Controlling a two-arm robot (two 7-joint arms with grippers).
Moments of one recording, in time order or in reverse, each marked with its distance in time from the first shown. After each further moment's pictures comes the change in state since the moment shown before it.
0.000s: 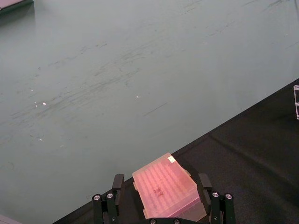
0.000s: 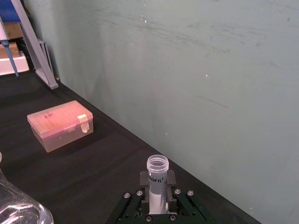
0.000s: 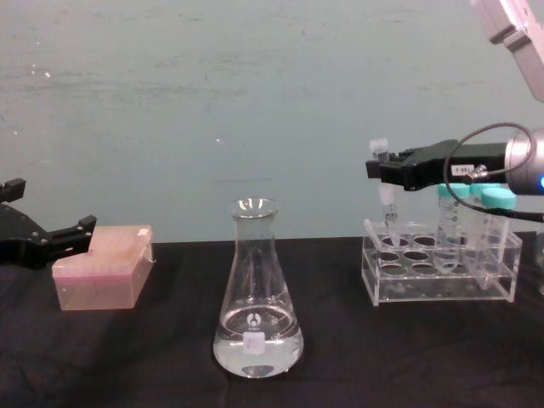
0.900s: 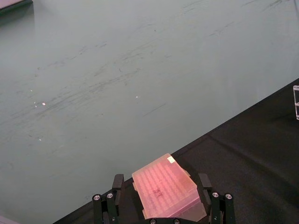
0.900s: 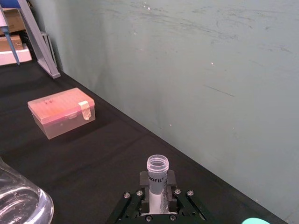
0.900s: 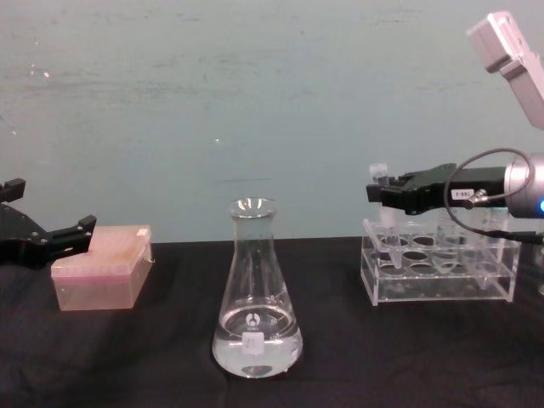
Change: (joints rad) left arm 0.000 0.000 0.000 0.000 0.000 0.000 0.000; right arm 0.025 -0.019 -0.014 0.108 -0.007 -0.048 0.037
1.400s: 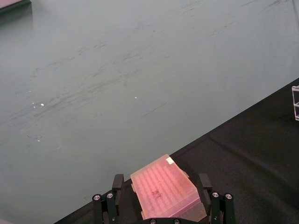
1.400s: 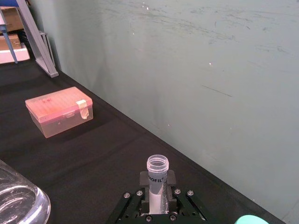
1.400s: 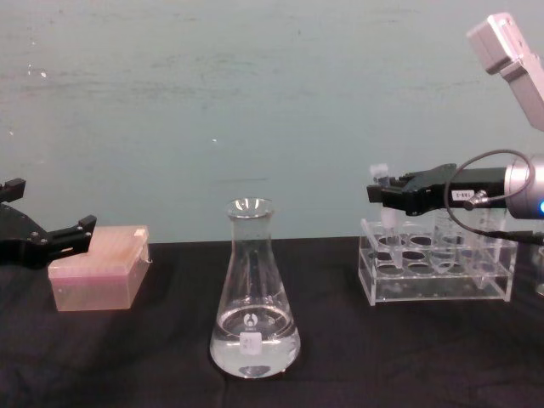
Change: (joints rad) left arm 0.000 0.000 0.000 0.000 0.000 0.000 0.000; right arm 0.005 -0.003 0.001 0.014 -0.008 -0.015 0.001
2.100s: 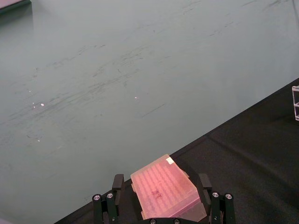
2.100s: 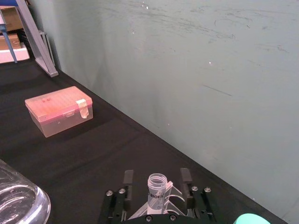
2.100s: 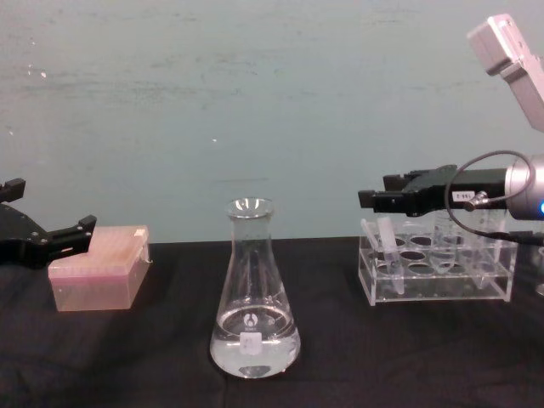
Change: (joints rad) left arm 0.000 0.000 0.000 0.000 0.000 0.000 0.000; right arm -0.001 0.001 0.000 0.000 0.001 0.002 -0.001
